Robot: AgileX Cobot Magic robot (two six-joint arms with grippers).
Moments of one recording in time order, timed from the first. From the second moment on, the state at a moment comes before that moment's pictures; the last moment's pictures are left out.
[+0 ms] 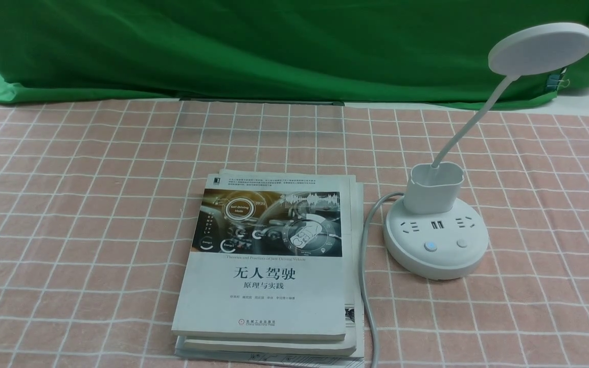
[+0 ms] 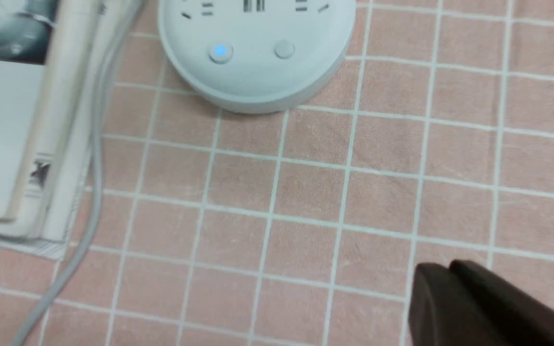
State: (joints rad) right arm 0.06 1.06 -0.83 0.18 0.89 -0.16; left arm 0.06 0.00 0.01 0.04 0.24 -0.21
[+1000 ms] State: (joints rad) right arm 0.25 1.80 -1.13 0.21 0.64 -0.28; left arm 0.06 0.00 0.01 0.04 0.24 -0.21
